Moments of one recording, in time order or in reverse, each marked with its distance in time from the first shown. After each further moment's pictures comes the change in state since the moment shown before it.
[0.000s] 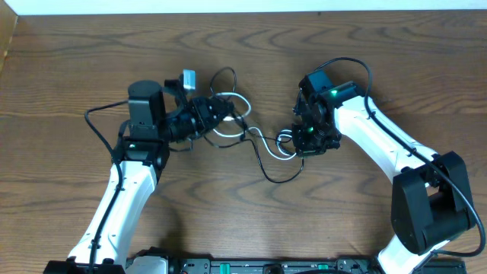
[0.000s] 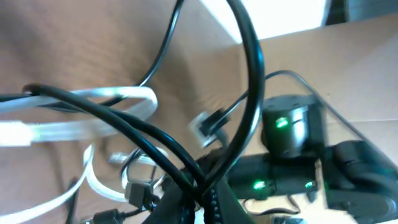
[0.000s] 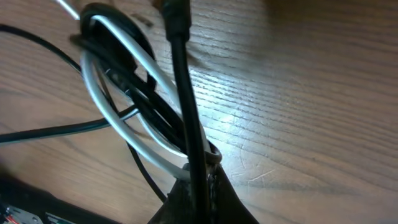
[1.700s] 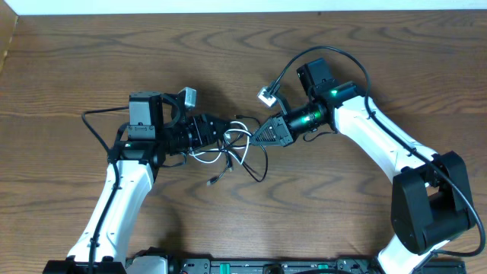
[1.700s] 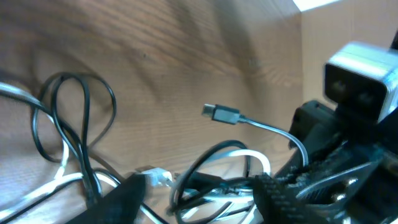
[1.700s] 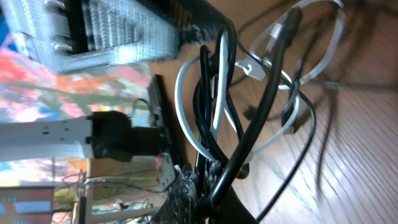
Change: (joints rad) left arm 0.034 0.006 0.001 -0.301 -0.081 0.350; right arm -0.001 0.000 0.000 0.321 -0.849 -0.354
